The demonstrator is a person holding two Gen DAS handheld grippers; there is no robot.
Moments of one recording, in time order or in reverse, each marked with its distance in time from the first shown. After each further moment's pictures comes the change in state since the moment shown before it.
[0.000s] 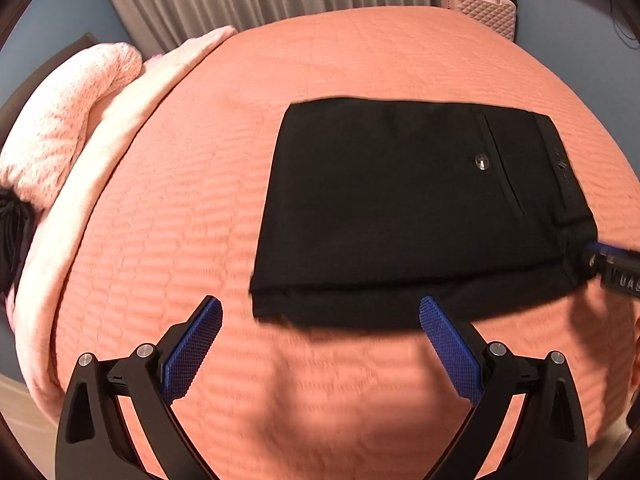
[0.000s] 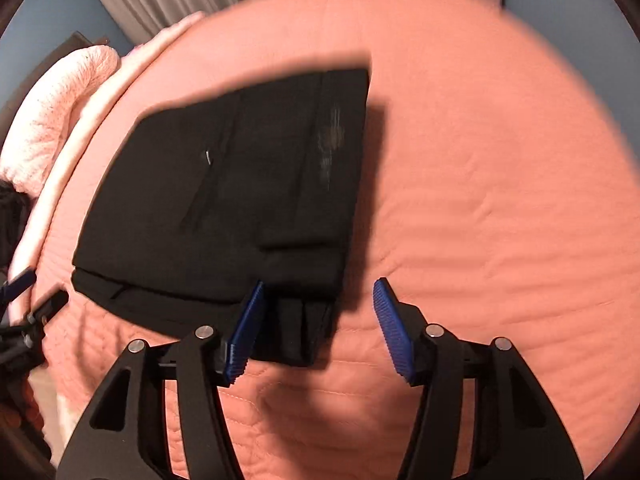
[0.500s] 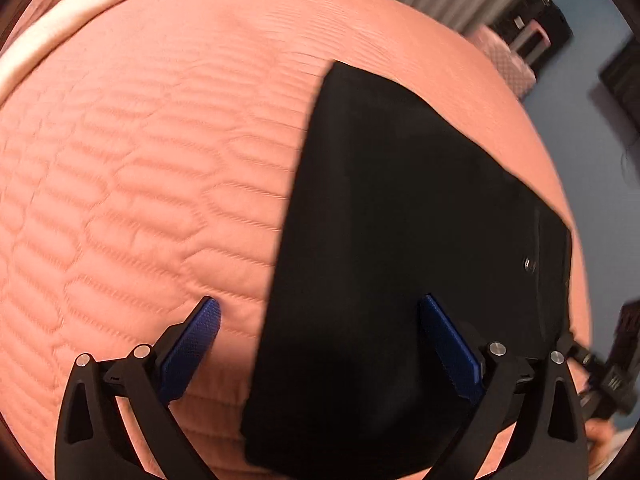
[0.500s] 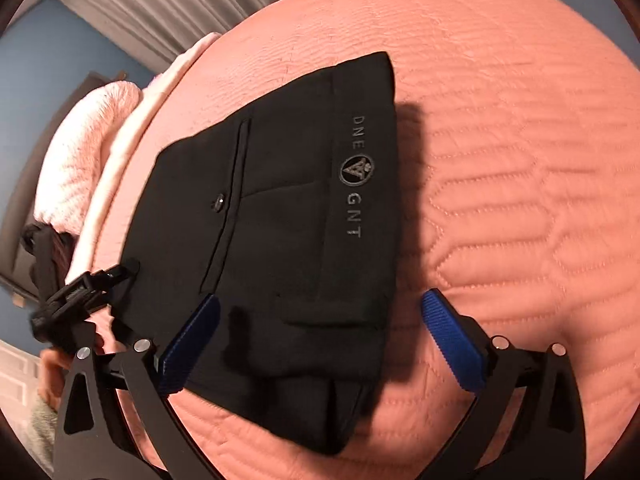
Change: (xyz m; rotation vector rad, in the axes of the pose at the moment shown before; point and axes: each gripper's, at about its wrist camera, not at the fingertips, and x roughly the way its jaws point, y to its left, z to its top) left arm 0.122 0.081 0.033 -0.301 0.113 -0.384; right arm 0.011 -0.025 0.020 0.058 -0.017 0.153
